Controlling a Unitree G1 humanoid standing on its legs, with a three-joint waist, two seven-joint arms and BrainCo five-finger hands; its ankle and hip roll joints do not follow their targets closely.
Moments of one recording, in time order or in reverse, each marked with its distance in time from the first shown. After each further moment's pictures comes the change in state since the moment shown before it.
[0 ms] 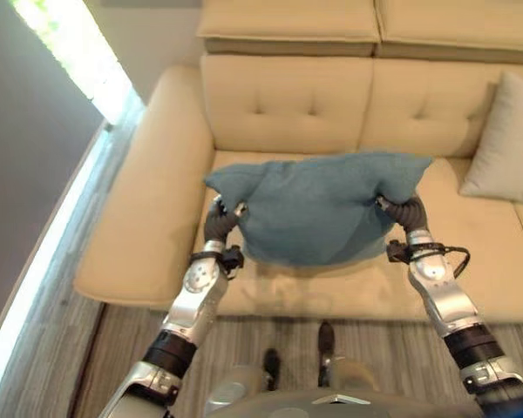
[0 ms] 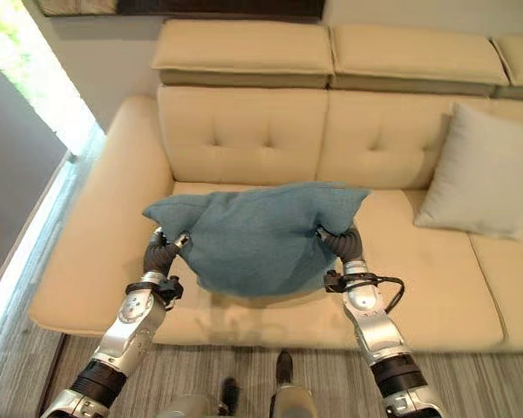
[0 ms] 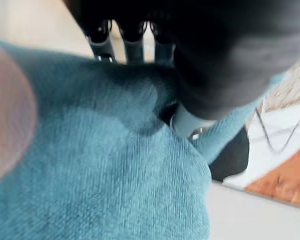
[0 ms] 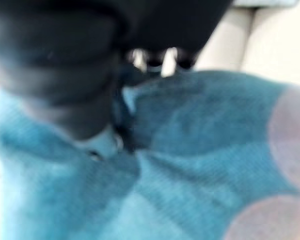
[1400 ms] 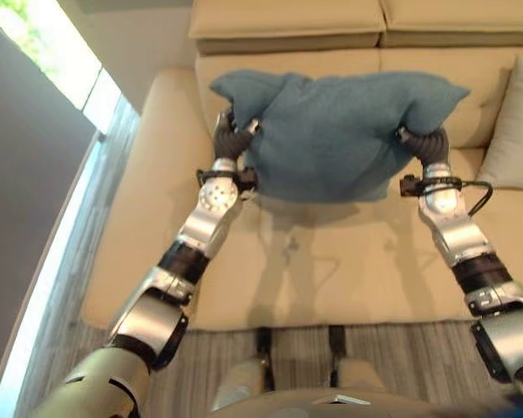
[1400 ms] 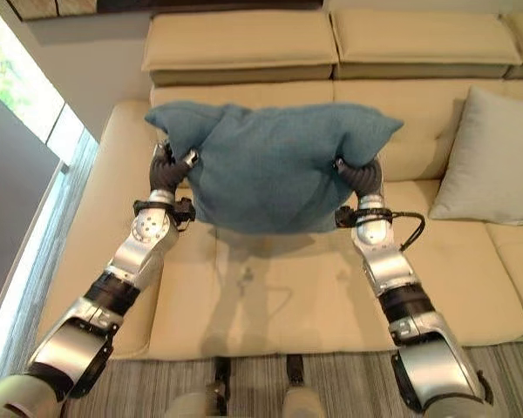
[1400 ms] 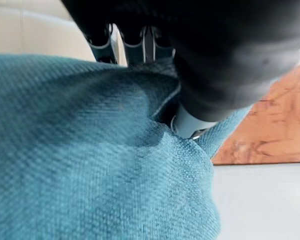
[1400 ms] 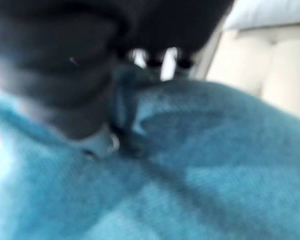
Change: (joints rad) left arm -0.508 0.087 -0.055 0.206 0.074 0.000 0.162; right arm -0.421 -0.097 0.092 0.210 0.040 0.005 -0.131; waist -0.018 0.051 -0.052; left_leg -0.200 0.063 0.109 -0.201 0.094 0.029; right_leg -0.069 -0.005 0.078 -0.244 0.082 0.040
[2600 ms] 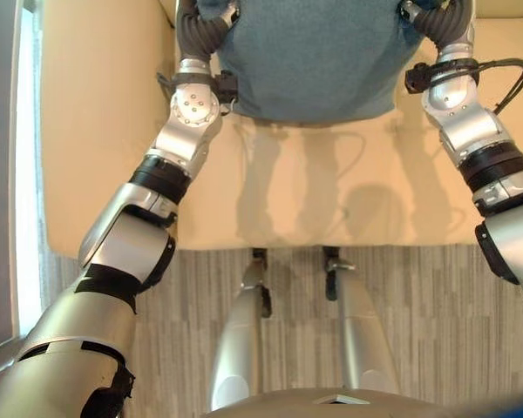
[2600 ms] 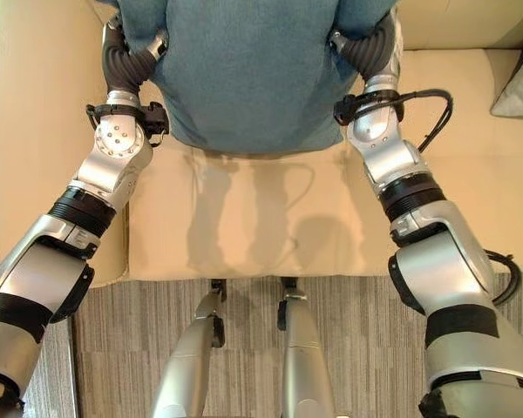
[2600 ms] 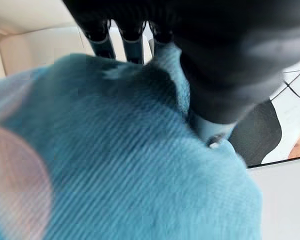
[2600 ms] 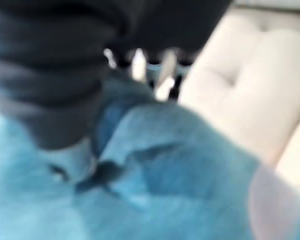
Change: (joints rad) left arm -0.528 0.156 -0.130 0.322 -0.012 -0.071 0.103; right arm -0.707 -0.084 0.327 0.463 -0.100 -0.007 -0.195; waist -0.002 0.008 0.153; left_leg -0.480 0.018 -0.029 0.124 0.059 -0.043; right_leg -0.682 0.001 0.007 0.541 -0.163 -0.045
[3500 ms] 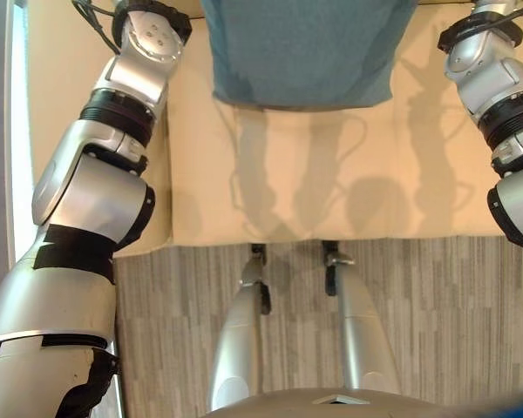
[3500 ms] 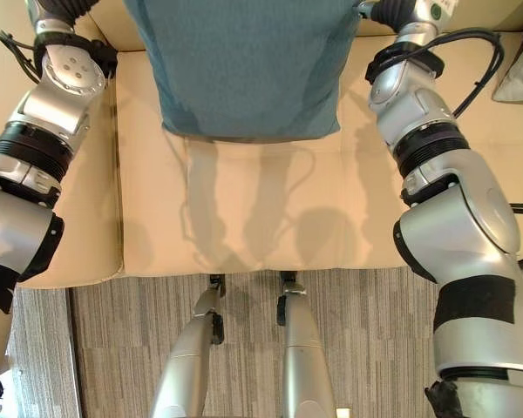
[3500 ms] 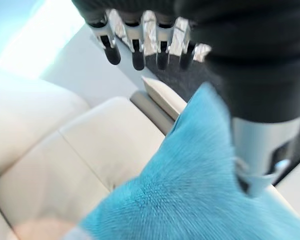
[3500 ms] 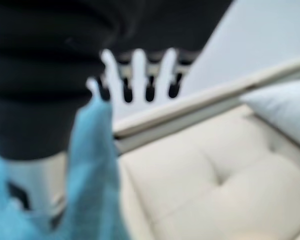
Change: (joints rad) left arm -0.317 0.111 -0.103 0.356 0.246 0.191 0.184; right arm -0.252 -0.033 0.231 0.277 -0.146 0.186 -0.176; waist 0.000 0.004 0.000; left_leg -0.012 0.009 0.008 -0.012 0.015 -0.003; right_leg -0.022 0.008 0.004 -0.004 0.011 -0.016
